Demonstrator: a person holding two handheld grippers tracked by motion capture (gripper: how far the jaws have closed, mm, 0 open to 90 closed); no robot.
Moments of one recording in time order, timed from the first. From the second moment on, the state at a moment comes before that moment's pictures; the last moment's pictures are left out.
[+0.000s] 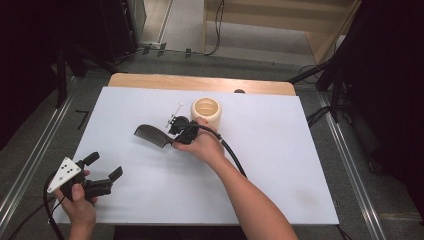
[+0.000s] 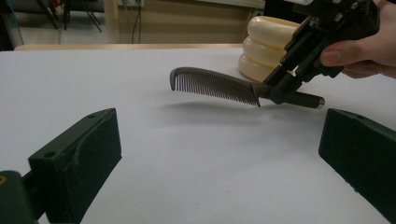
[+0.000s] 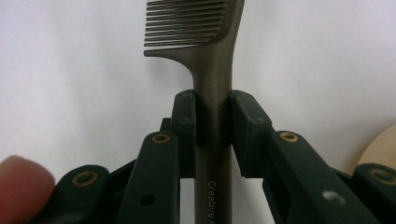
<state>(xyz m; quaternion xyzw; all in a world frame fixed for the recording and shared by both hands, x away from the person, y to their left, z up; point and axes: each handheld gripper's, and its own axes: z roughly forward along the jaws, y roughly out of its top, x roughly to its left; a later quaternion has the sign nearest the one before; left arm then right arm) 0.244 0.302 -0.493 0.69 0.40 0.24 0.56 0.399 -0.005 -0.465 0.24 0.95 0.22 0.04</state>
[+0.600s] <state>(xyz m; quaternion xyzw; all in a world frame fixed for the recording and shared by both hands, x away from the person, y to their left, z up) 0.244 0.301 -0.492 0.69 0.40 0.24 0.55 0.381 -0.032 -0.443 0.24 0.92 0.31 0.06</state>
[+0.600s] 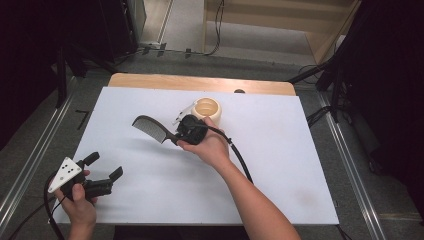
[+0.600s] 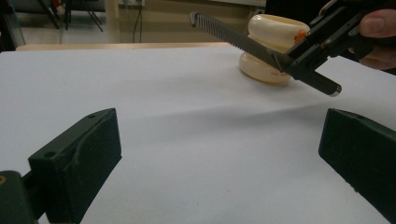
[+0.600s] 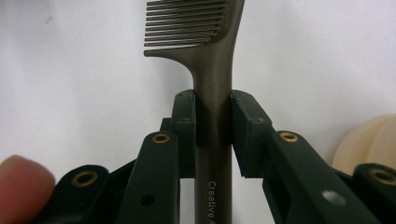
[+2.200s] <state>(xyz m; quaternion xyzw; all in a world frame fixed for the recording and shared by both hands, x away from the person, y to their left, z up) 0.250 0.243 -0.461 0.72 0.35 0.20 0.56 0.334 -0.123 -0.439 0.28 0.83 0.48 0.11</state>
